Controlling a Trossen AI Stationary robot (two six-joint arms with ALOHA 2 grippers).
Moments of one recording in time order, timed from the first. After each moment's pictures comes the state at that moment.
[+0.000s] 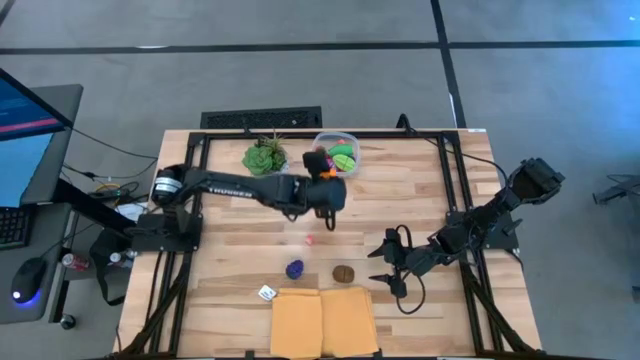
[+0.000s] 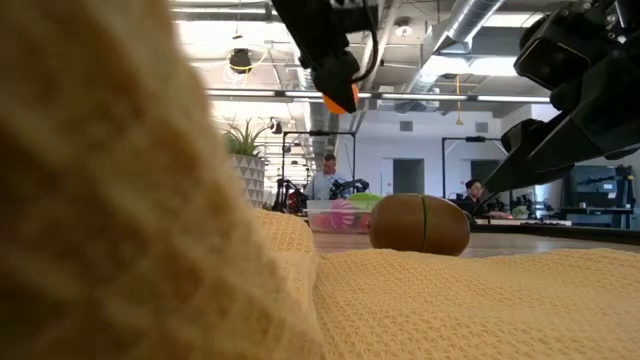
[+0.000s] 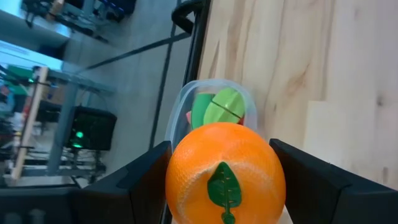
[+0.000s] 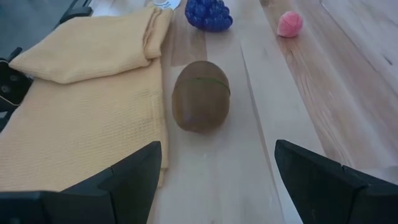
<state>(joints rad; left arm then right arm) -0.02 1.88 1.63 -0.62 -0.75 0.25 0.58 1.41 0.39 0.39 0.37 0.45</state>
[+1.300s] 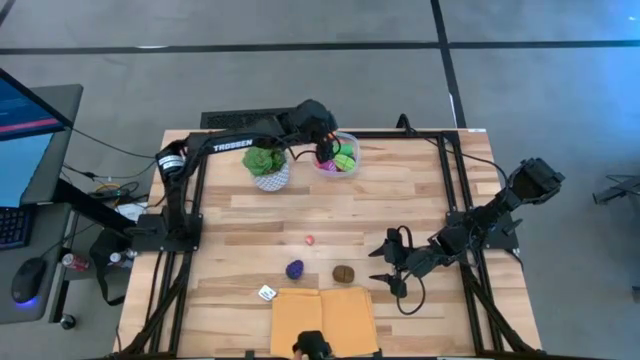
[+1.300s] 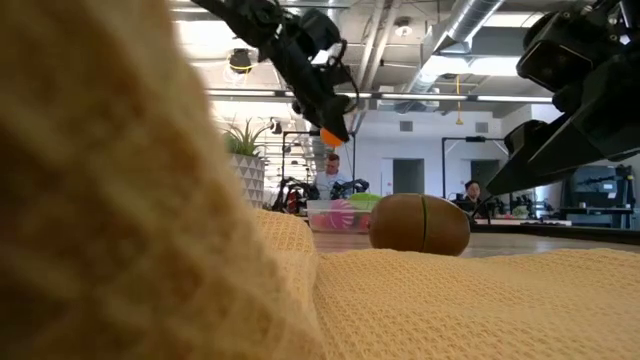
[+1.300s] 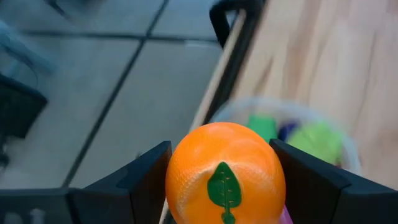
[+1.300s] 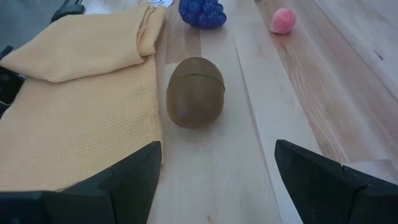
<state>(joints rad) 0.45 1.93 1.63 -0.37 -0.23 0.30 0.59 1.41 0.39 0.37 0.40 0.46</state>
